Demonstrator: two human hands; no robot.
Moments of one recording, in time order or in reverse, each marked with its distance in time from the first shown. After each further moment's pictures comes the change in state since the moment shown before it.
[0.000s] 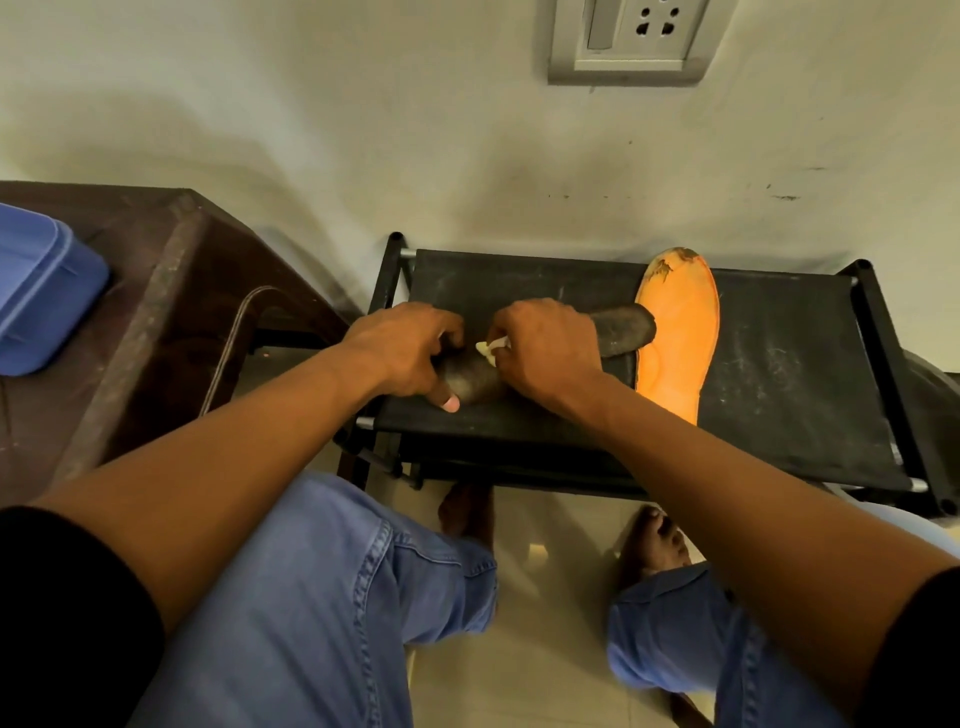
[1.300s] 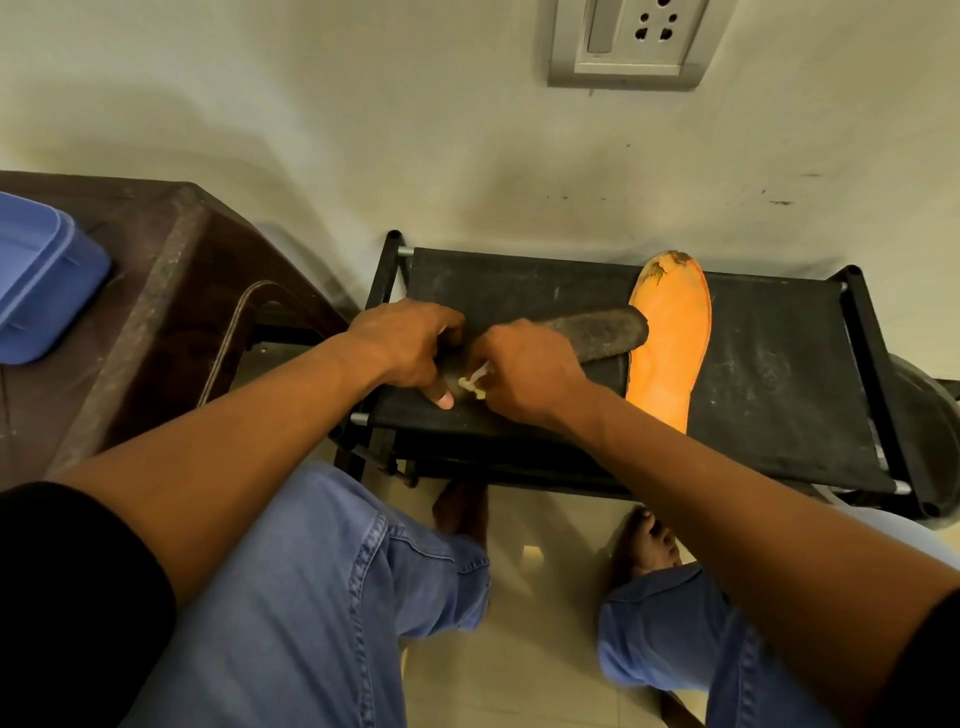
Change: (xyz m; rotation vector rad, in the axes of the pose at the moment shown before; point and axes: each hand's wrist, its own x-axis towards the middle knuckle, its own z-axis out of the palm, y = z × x) left_hand 0.009 0.000 0.001 -0.035 -0.041 -0.023; right_hand -0.016 -0.012 -0.005 -0.003 -0.172 -0.134
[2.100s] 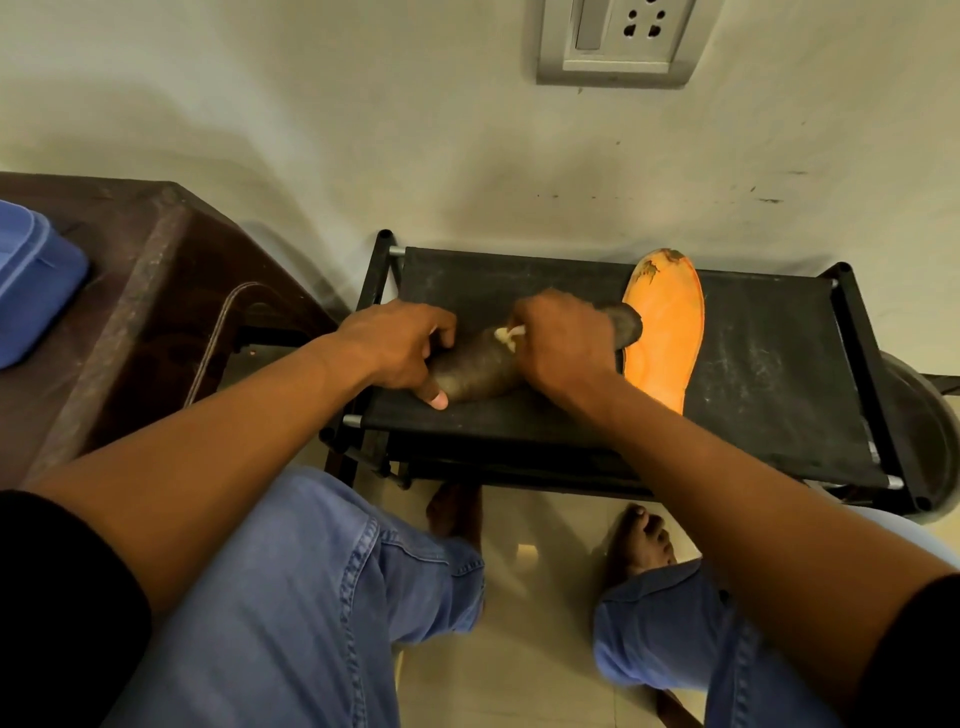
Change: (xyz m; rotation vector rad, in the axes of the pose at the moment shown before) left_hand 0.000 -0.002 -0.001 -0.033 -0.016 0.009; right_hand 0.006 0.034 0.001 -0.040 0.212 0.232
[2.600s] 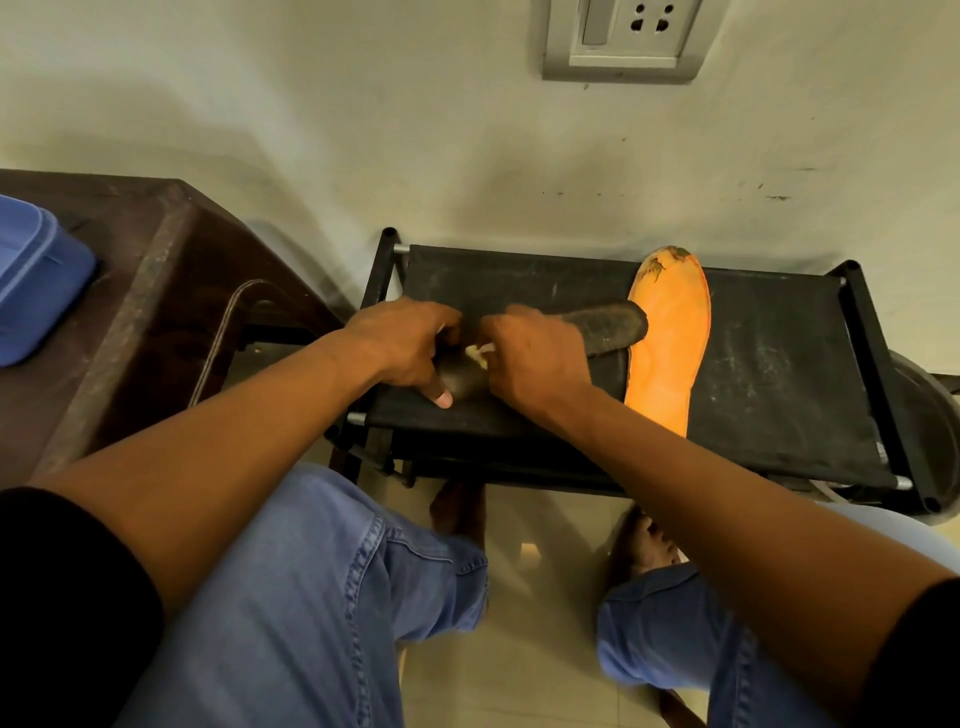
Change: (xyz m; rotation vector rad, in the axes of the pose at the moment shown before) left_hand 0.001 0.005 -0.001 0.038 -0.004 0.008; right_hand -0.008 -0.024 0.011 0.047 -0.013 -0.136
